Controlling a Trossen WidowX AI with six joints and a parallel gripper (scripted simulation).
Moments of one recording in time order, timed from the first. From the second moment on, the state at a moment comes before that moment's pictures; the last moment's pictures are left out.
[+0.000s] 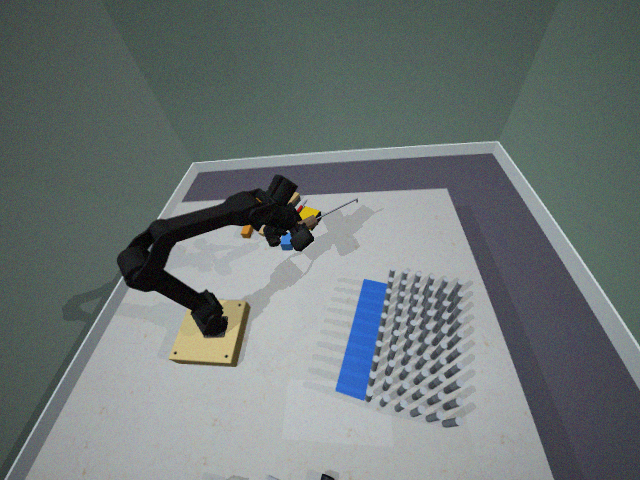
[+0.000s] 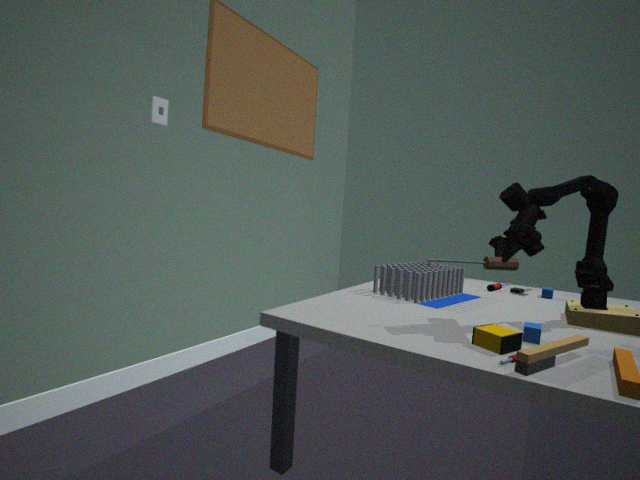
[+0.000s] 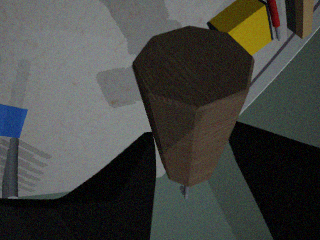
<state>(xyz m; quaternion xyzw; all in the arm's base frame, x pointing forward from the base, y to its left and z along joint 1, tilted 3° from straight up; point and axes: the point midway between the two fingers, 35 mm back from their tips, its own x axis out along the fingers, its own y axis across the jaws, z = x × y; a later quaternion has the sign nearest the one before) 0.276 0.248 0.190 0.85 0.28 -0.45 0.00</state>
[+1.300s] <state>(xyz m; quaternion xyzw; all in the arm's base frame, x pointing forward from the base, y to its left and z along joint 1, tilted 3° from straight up) 0.246 0.016 0.200 0.89 -0.05 -0.41 -0.19</state>
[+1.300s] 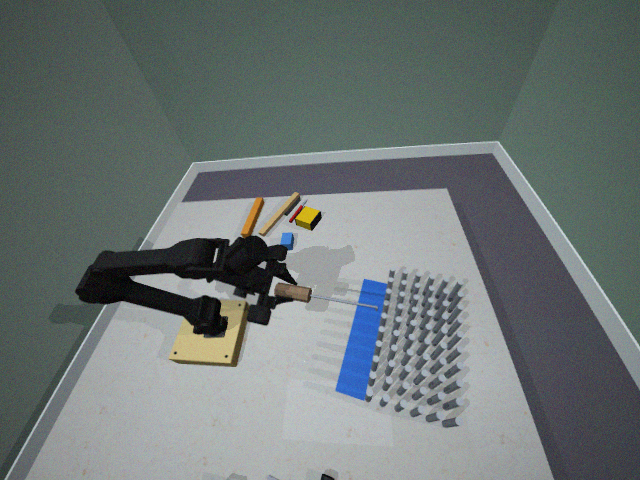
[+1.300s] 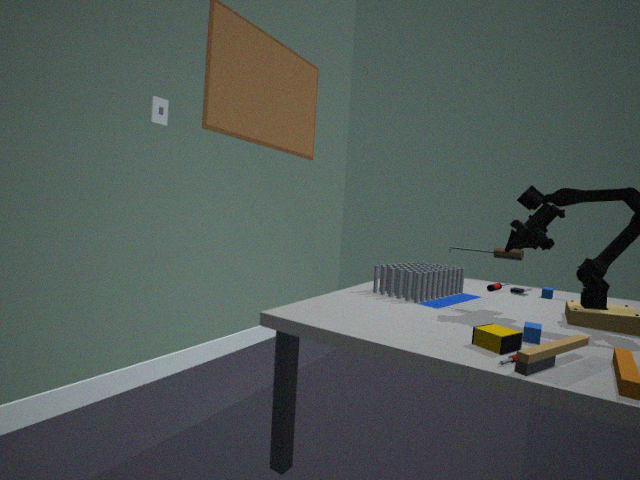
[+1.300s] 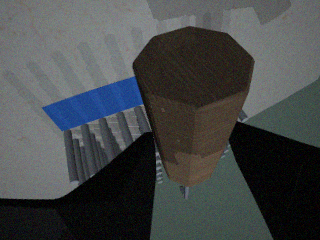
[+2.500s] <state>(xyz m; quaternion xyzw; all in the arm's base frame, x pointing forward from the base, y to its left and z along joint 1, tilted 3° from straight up) 0.258 0.000 0.070 0.89 -0.08 -0.40 -0.20</state>
